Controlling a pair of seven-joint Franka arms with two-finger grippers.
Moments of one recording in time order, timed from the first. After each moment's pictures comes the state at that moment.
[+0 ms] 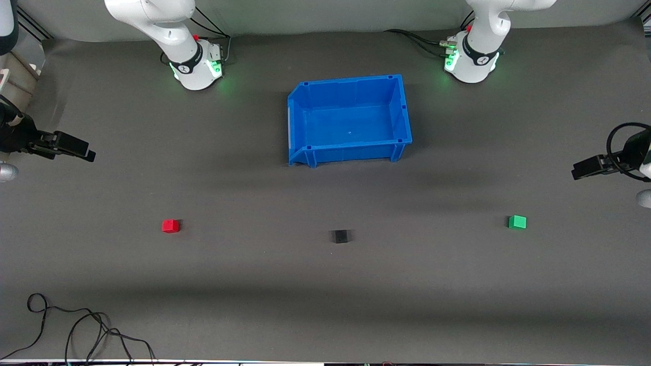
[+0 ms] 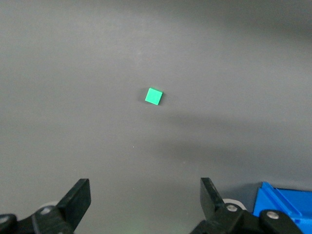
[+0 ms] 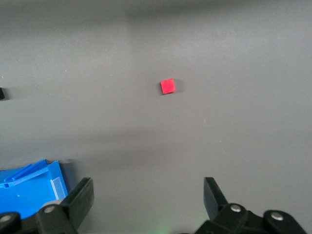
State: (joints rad) left arm -0.11 0.18 0.19 -1.50 0.00 1.57 -0.09; right arm -0.01 0.09 -0.02 -1.49 0.06 1.49 0.10
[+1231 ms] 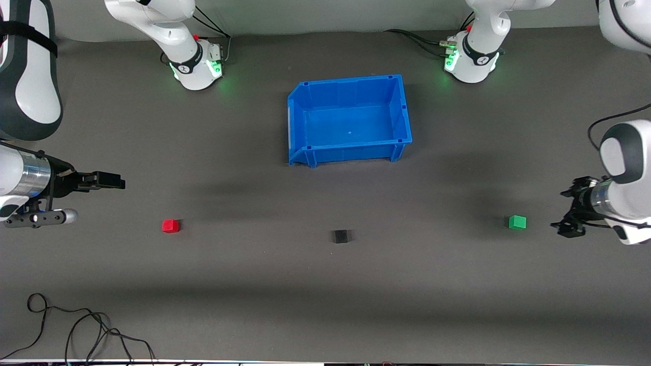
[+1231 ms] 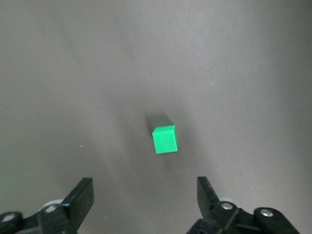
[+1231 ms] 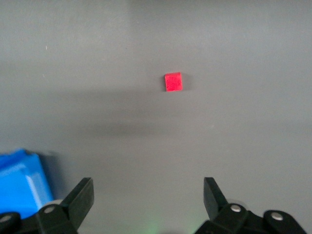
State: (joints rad) left arm -0.05 0.41 0.19 -1.71 -0.08 1.97 -1.03; right arm -0.02 0.28 -0.02 -1.47 0.09 1.53 0.06
